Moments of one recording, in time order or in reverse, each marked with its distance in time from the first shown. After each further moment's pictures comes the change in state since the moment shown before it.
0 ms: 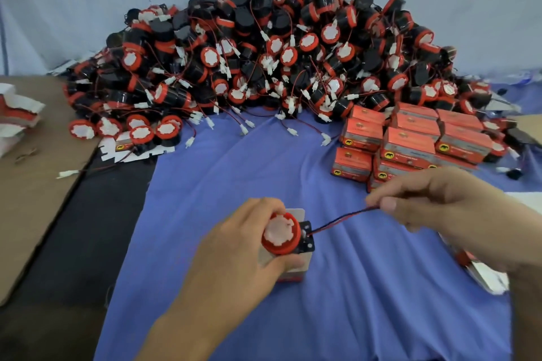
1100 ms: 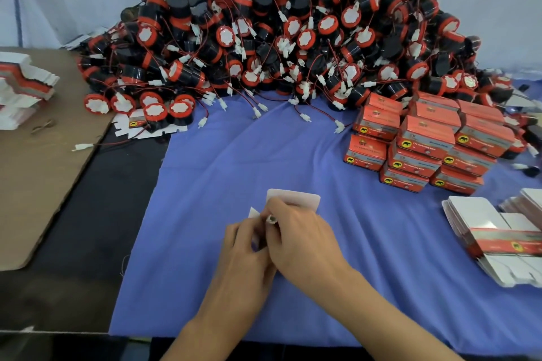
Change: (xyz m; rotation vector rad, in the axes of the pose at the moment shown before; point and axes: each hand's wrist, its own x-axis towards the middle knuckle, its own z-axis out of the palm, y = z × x) left_hand -0.046 -0.059 0.072 0.067 0.130 0.036; right_hand 0.041 0.017 0.193 -0.585 0.041 -0.043
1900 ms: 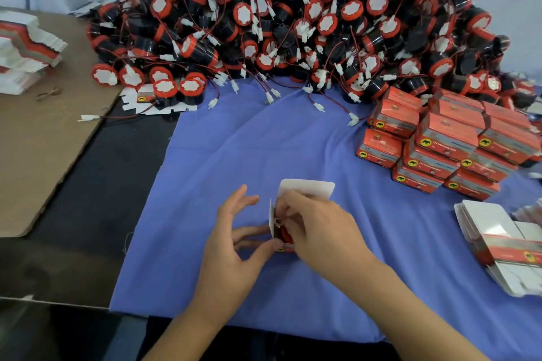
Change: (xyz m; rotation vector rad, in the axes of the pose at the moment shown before) left_hand -0.008 -0.014 -0.007 -0.731 0.216 -0.311; right_hand 0.000 0.014 -0.013 -0.066 -0.071 -0.060
